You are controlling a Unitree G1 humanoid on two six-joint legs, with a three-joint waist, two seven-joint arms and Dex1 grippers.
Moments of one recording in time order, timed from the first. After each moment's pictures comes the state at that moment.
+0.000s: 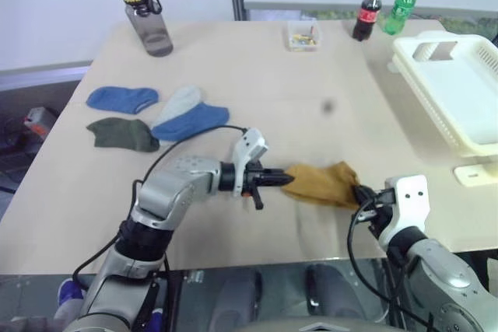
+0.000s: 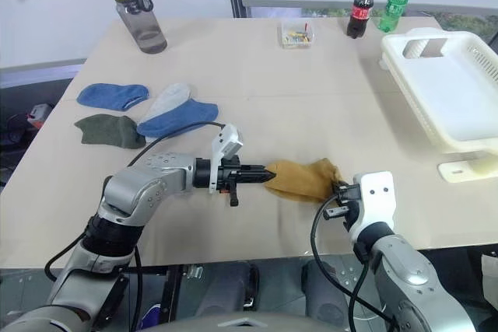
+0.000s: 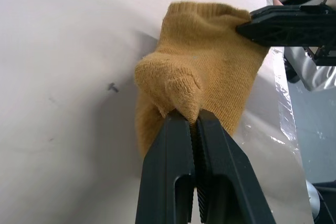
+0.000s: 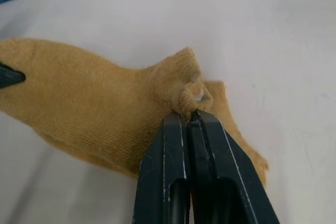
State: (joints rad) left arm -0.47 0.51 -0.21 -0.23 -0.49 0.90 -0.91; right arm 0.29 -0.20 -0.03 -1.01 0.36 0.97 0.07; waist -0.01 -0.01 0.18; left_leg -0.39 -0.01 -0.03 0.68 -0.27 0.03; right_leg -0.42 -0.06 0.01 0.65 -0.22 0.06
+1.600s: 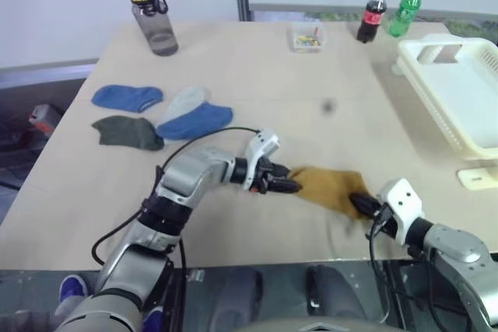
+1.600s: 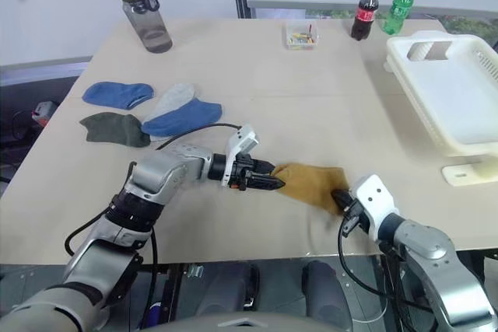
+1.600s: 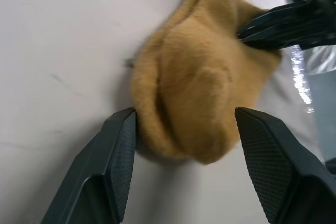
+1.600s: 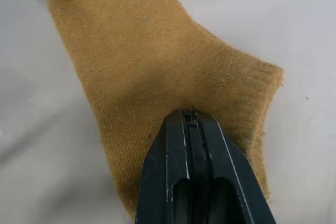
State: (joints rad) left arm -0.65 0.43 -0.31 0.05 -0.49 1.05 -1.00; right arm 0.23 -0.62 0.00 -0.57 0.26 0.48 0.56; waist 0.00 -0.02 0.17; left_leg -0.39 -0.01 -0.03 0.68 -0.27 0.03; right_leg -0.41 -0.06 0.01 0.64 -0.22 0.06
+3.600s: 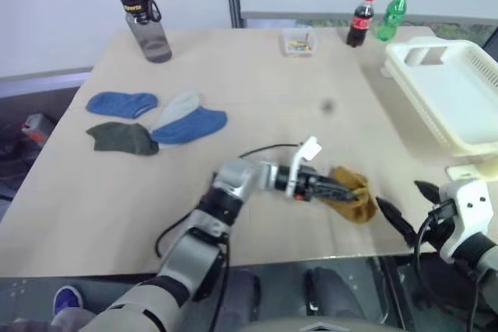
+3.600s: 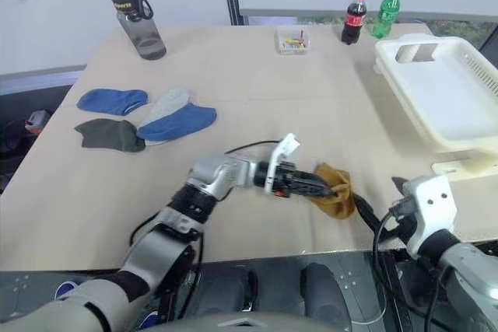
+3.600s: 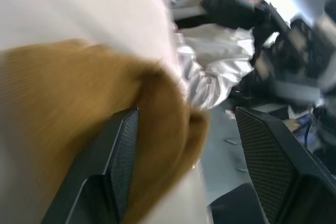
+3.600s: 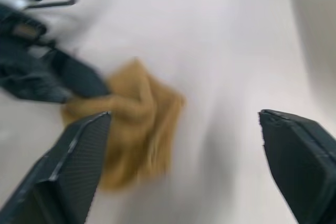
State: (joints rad) left arm -0.70 0.18 -0.28 0.29 -0.50 0.92 -1.14; right arm 0.32 -0.50 -0.41 -0.93 0.61 0.83 0.34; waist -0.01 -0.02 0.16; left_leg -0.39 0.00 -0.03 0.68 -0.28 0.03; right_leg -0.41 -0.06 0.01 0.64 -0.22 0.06
